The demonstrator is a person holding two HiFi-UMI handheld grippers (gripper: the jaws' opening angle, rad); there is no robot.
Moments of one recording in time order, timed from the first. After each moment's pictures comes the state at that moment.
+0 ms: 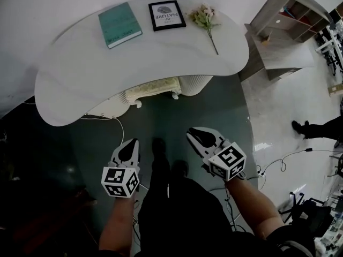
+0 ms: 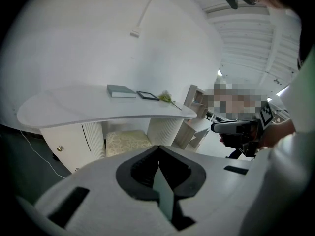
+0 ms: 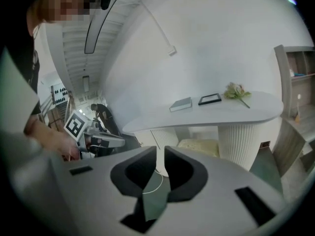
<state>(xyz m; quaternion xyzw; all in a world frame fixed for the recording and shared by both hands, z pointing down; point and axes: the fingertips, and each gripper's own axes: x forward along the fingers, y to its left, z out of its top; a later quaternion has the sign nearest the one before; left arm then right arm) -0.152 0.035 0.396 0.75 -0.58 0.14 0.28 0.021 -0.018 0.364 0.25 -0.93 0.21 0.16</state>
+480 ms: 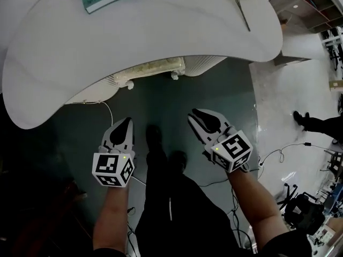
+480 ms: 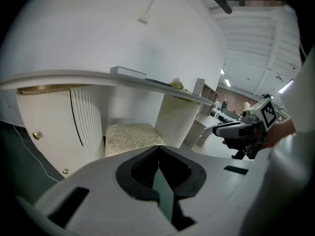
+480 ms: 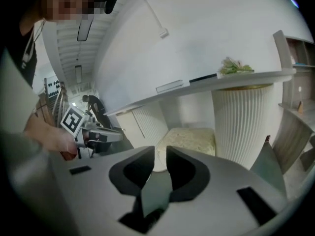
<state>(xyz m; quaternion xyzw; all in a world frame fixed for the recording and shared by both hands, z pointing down) -0.188 -0.045 0.536 0.75 -0.59 0.13 0.26 -0.011 -0.089 0.510 0.27 -0.92 0.20 0.19</state>
